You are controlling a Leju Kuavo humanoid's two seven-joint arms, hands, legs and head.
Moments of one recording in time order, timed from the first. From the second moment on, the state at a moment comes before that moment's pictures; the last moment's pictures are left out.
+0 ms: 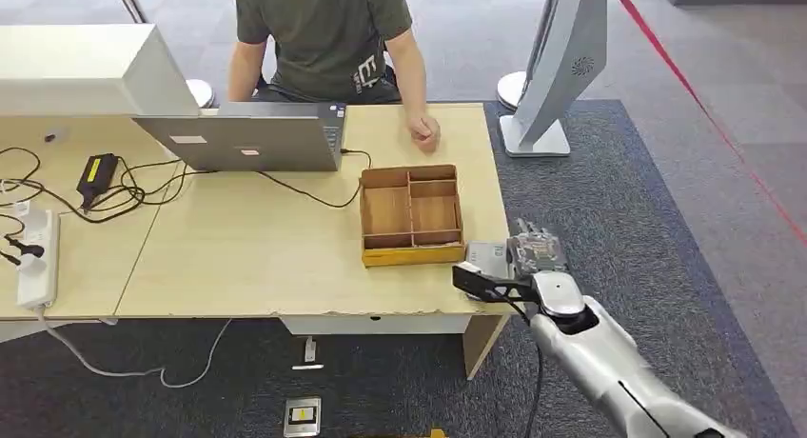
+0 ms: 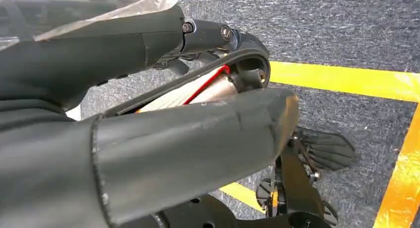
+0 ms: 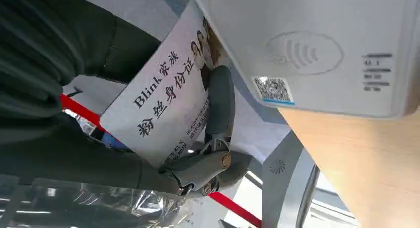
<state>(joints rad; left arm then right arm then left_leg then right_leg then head) -0.11 0.11 -1.06 -0.19 1.14 0.16 -0.04 -0.50 -0.30 0.59 -0.98 1.09 0.03 0.48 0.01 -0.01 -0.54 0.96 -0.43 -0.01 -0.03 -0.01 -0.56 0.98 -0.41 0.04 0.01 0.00</state>
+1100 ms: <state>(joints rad) -0.11 0.11 -1.06 -0.19 1.17 0.19 -0.03 -0.56 -0.31 0.62 -1.17 1.15 0.07 0.47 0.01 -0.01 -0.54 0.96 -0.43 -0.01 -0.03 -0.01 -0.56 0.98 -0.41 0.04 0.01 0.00</state>
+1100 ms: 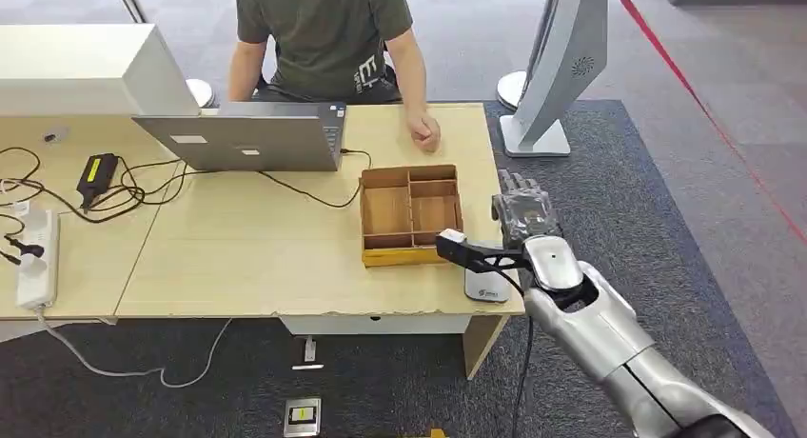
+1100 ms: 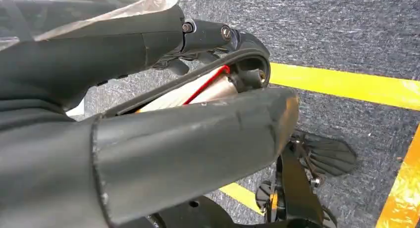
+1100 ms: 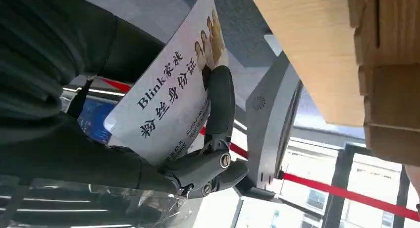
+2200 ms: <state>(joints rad) -0.11 0.11 -1.06 -0.19 1.13 0.18 -0.04 -0.53 -0.30 0.61 -1.00 1.13 0.03 0.43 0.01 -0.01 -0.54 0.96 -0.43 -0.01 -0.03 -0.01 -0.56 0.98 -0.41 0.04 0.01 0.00</state>
